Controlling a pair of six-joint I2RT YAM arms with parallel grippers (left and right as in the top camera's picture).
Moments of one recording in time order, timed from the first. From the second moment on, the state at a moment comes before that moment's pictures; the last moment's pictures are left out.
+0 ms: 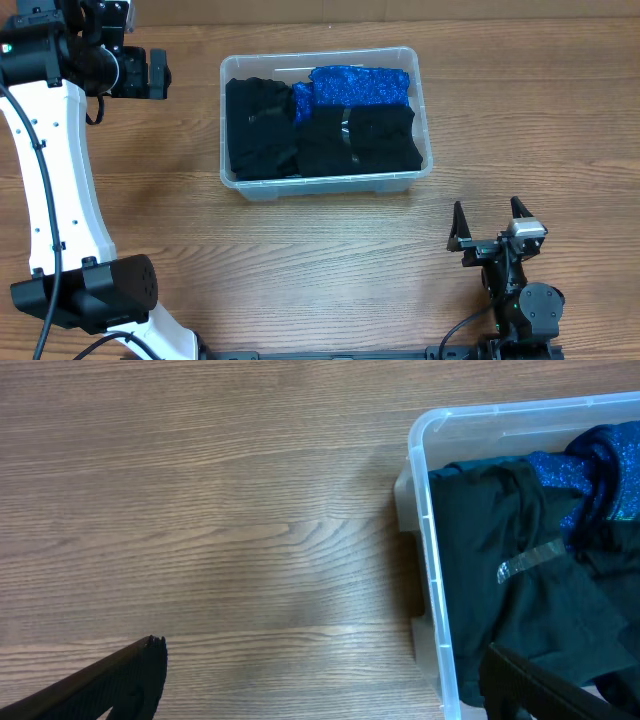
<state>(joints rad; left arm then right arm) 0.19 1.87 2.19 -1.36 0.16 0.19 0.01 0.01 0.02 -0.03 -0.06 0.04</state>
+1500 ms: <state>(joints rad) 0.03 1.27 1.95 -0.94 0.18 0.07 0.01 0.01 0.02 -0.03 -0.03 0.04</state>
